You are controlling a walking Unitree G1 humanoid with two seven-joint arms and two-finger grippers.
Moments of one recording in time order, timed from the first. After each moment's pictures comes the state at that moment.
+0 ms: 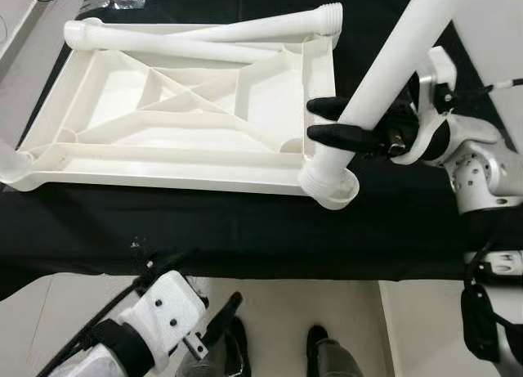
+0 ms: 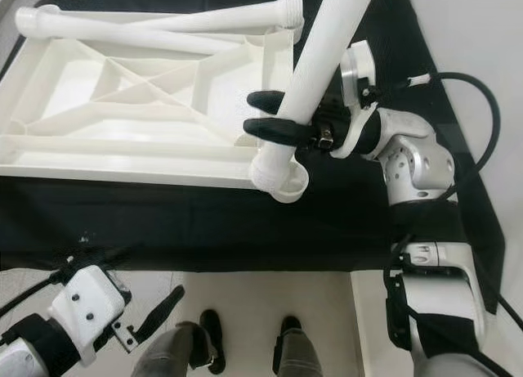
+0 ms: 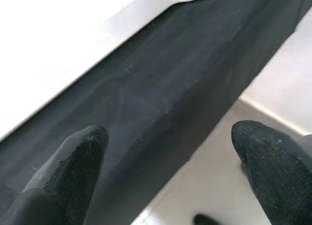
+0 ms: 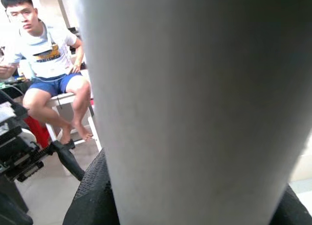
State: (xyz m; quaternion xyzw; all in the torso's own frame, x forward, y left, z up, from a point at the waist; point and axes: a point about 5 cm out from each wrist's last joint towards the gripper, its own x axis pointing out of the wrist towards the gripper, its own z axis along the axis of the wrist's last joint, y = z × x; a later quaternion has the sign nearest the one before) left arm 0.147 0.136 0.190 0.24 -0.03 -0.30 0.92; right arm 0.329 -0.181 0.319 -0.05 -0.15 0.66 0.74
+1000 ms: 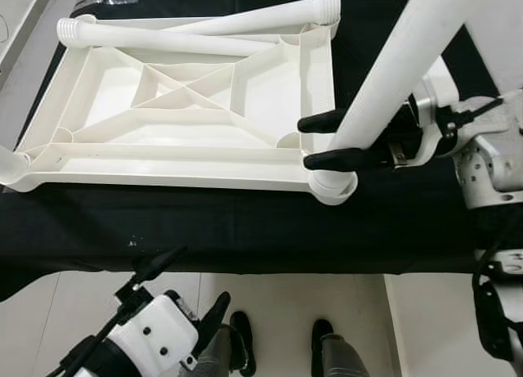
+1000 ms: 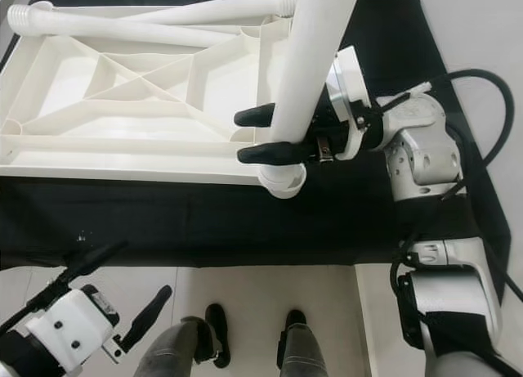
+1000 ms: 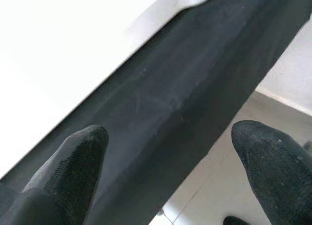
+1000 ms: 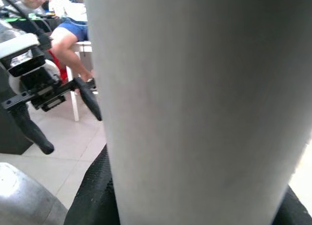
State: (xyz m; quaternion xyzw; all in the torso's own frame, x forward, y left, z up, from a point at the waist) left arm 0.134 0.145 0.188 0.27 -0.07 -0.27 0.92; right arm 0.318 -0.171 0.330 -0.20 -0.15 0.69 0.68
